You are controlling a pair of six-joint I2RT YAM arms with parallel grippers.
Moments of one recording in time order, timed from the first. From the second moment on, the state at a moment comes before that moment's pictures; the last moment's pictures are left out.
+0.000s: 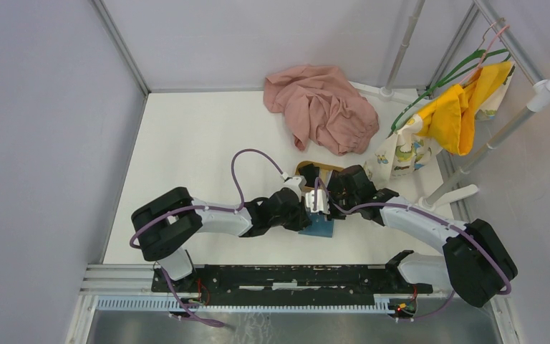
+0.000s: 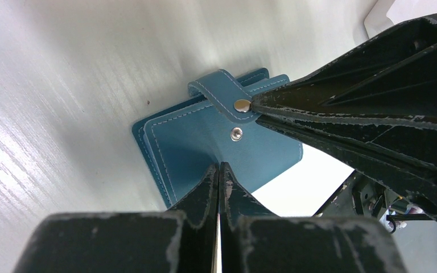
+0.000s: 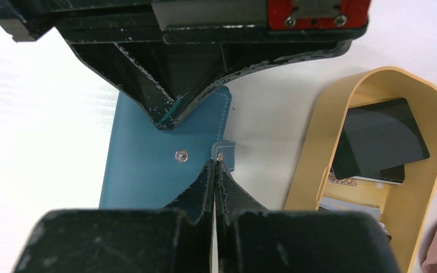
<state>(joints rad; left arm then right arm) -1.07 1.66 0.70 0.28 -0.04 -0.79 0.59 1.23 0.55 -0.23 -0.57 -0.95</state>
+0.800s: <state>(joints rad) -1.04 1.67 0.70 0.31 0.00 -0.79 0.62 1.25 0.55 -0.32 -0.58 -1.03</state>
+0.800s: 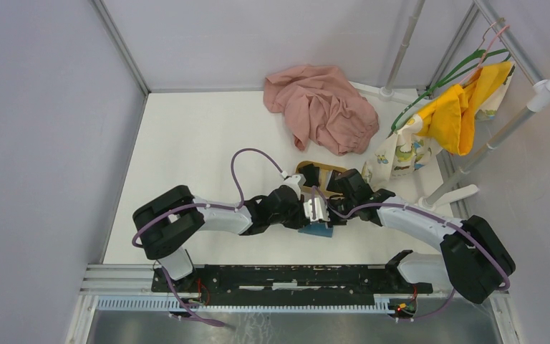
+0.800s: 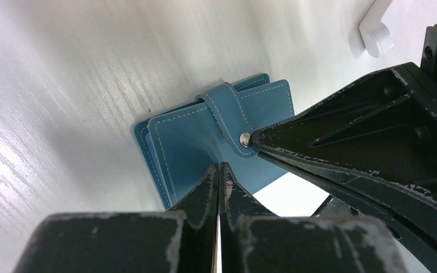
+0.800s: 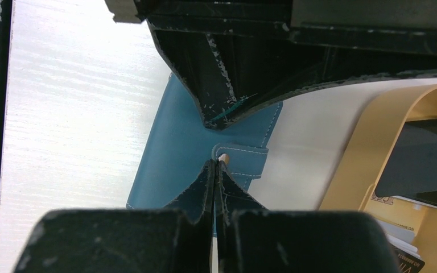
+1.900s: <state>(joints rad) -0.99 1.66 0.70 0.34 0.07 -0.79 0.61 1.22 0.55 -0.34 -0.56 -1.04</state>
